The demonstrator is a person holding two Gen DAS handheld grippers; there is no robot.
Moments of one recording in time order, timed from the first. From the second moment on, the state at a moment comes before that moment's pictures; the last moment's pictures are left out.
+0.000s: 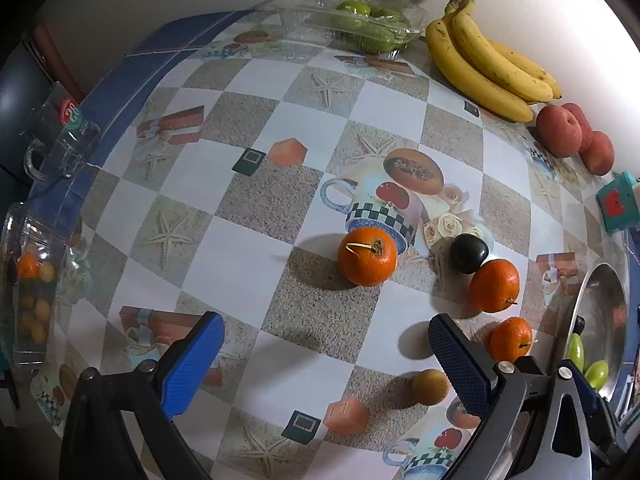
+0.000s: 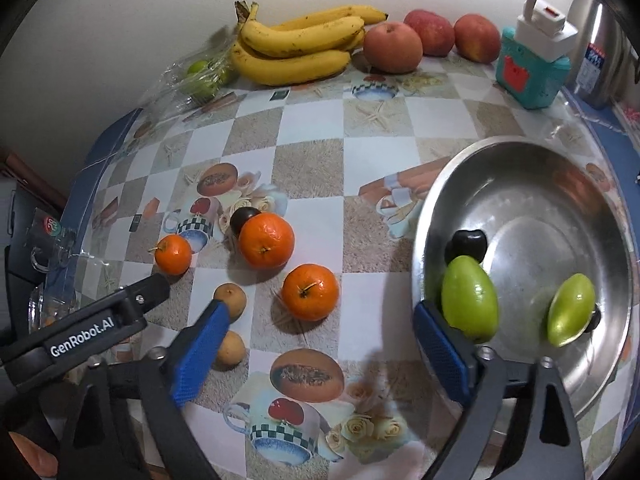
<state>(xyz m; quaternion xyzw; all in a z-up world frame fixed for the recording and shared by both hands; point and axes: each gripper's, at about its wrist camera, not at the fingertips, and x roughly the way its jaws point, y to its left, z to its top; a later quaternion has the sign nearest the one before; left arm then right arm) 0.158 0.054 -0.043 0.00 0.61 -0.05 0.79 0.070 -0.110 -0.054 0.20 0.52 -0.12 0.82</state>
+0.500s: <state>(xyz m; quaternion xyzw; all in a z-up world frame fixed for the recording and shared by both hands) 0.171 0.050 -0.053 0.00 0.62 -0.05 0.78 0.094 -0.107 -0.073 0.18 0.54 -0.11 0.82</state>
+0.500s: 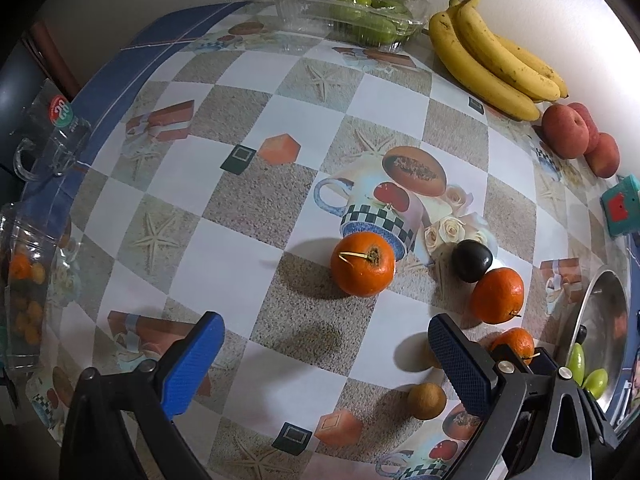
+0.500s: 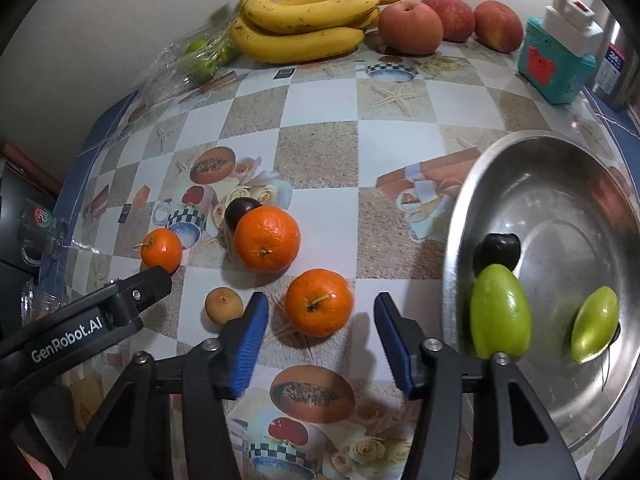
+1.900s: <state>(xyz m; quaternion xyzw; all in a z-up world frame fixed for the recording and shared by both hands) 0.145 0.022 -0.065 0.03 0.64 -0.11 0.76 0.059 -0.098 -0.078 0.18 0.57 -0.13 0.79</state>
